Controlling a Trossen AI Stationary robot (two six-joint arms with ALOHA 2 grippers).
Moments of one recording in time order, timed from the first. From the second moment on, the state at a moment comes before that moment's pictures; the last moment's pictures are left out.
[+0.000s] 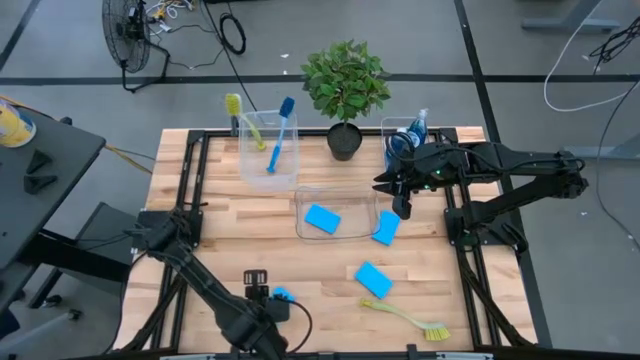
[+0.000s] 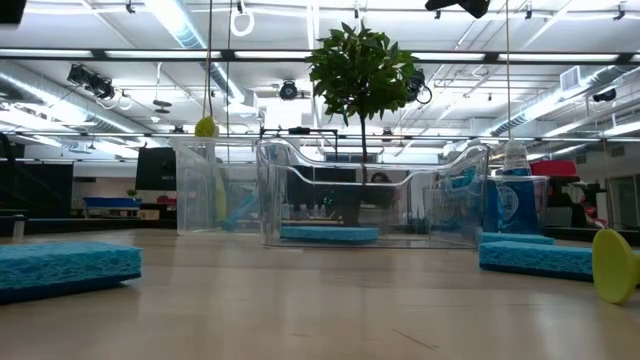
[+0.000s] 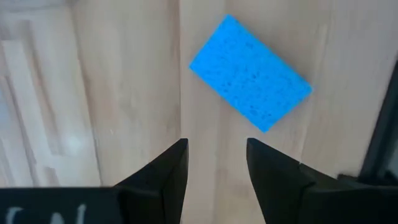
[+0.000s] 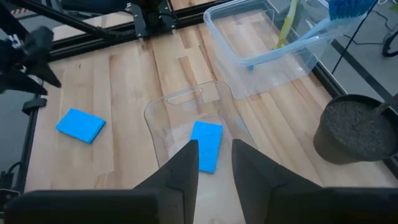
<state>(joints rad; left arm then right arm) -0.77 2.08 1.92 -1.50 -0.23 -0.79 0.04 1.14 1.33 -0.85 0.16 0.26</state>
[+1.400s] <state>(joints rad) -0.56 1.69 1.12 -0.67 0.00 -0.97 0.04 1.14 1.33 -0.83 0.17 0.25</state>
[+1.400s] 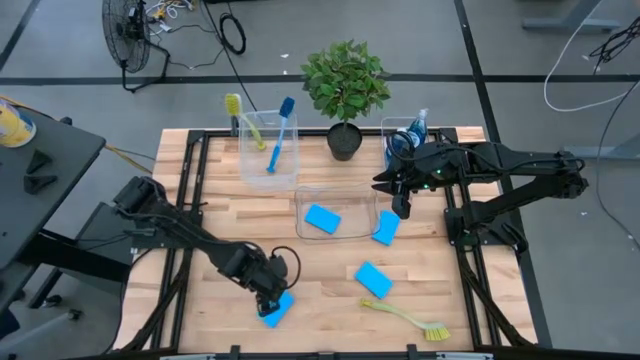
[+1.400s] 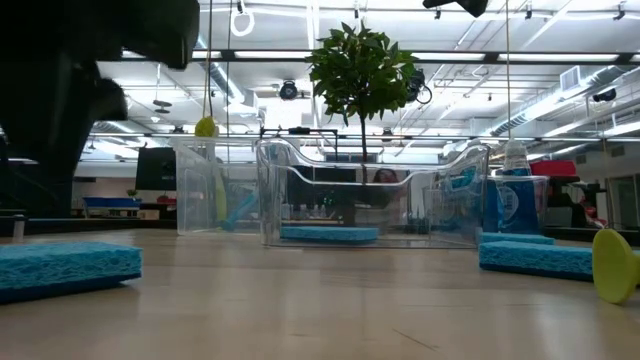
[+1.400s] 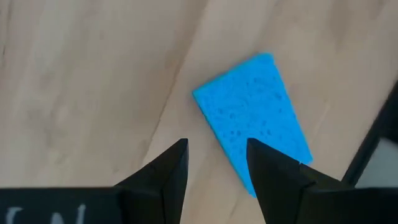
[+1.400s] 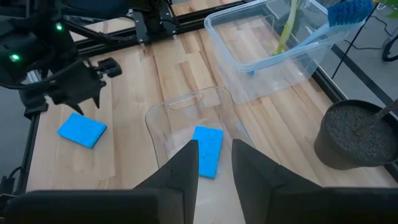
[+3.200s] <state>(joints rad) -0.55 1.82 1.13 -0.54 0.08 -1.27 0.04 1.15 1.20 -0.73 0.10 0.27</state>
